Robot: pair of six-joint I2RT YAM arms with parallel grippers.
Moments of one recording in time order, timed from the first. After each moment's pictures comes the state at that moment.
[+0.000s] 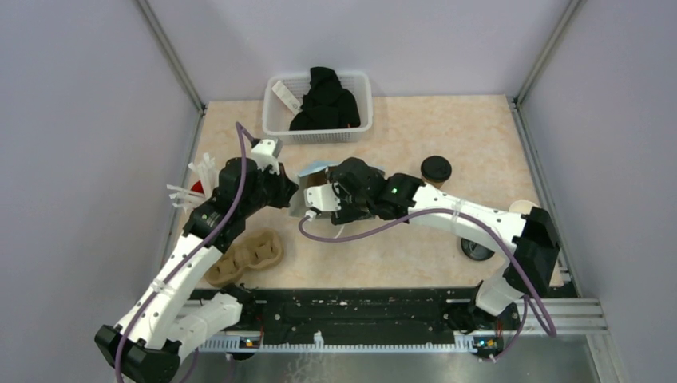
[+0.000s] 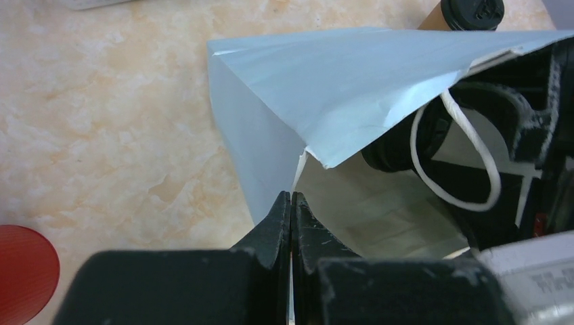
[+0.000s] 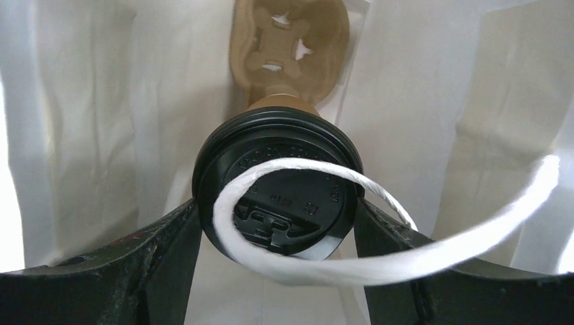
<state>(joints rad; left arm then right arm) -0.45 0.90 0.96 -0.52 0.08 -0.26 1.05 1.57 1.39 -0.63 0.23 -0.89</state>
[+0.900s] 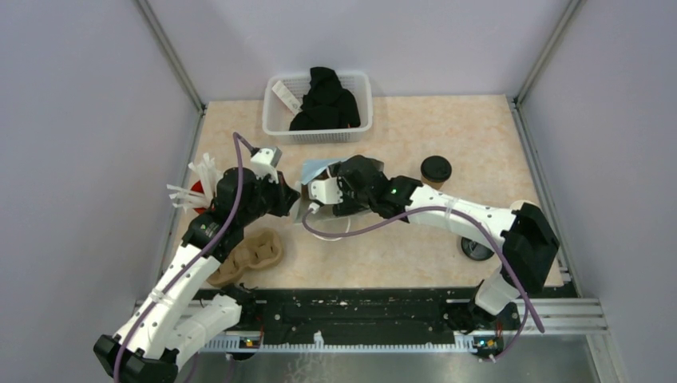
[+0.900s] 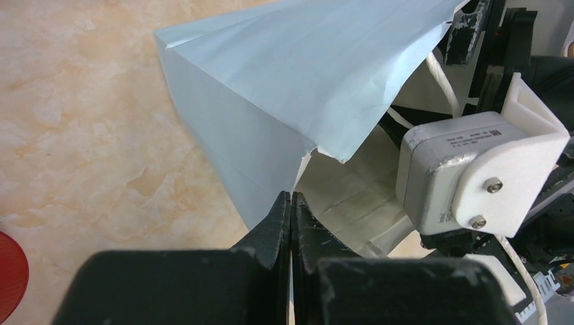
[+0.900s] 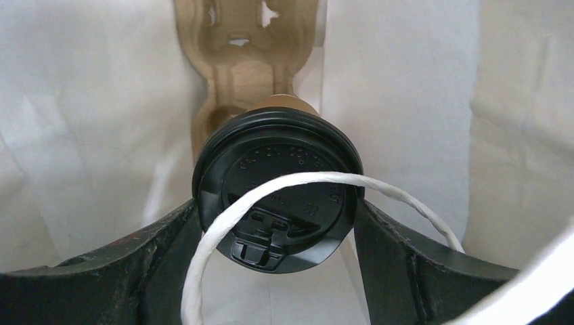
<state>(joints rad) -0.45 0.82 0.87 -0.48 0.14 -0.29 0.98 1.59 1.27 -0.38 0.25 -0.97</state>
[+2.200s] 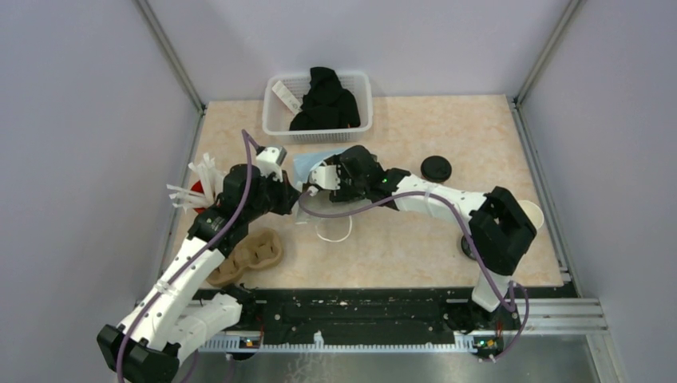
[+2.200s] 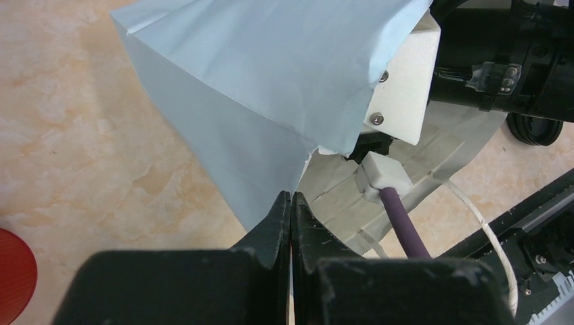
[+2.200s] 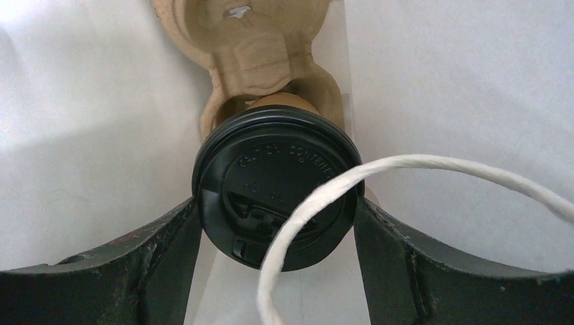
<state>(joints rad) -0.45 0.87 0.87 -0.47 0.13 -0.26 0.86 1.76 1.28 -0.19 0.16 -0.95</state>
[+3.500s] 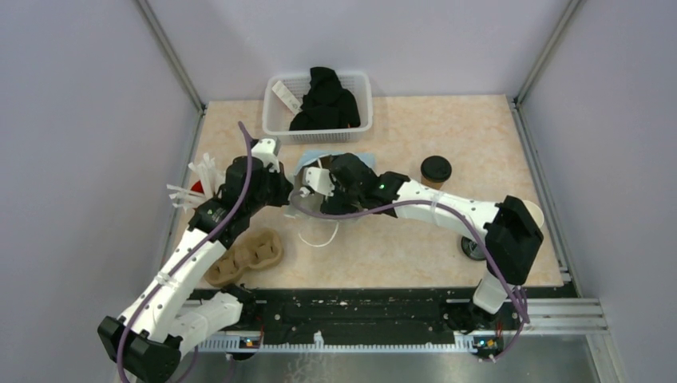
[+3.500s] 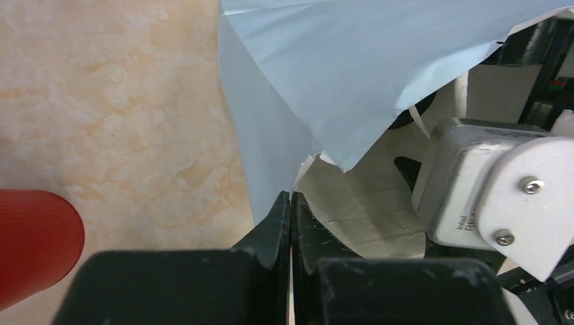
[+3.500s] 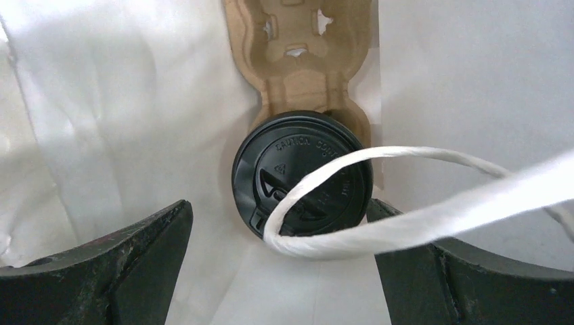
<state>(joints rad) -0.46 0.93 0.95 -0.53 -0.05 -0.29 0.97 1.70 1.36 -0.40 0.23 -0.68</state>
